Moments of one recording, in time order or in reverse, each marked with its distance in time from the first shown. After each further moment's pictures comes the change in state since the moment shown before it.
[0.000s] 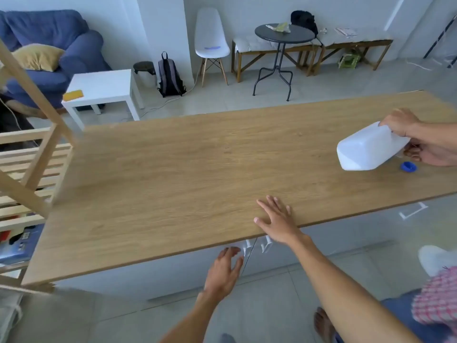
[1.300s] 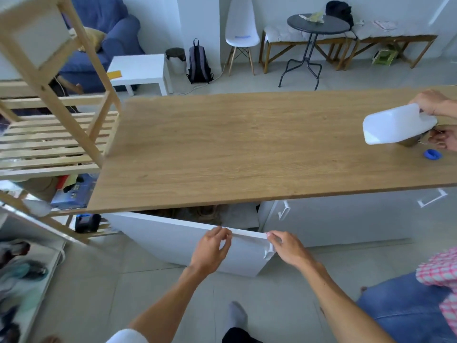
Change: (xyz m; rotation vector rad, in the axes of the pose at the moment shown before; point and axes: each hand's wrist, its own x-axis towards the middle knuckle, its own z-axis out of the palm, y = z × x) left_hand -0.107 -0.049 -0.049 0.174 0.280 0.229; right_hand -0.135 -0.019 0.101 0.262 -0.058 0.061
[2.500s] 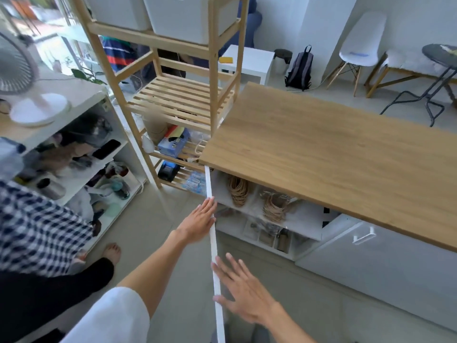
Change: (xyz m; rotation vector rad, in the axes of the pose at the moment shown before) left_hand -0.148 -0.146 -0.161 0.278 -0.191 -0.386; right_hand -0.127 -0.140 0.226 -0.598 -0.417 -0.988
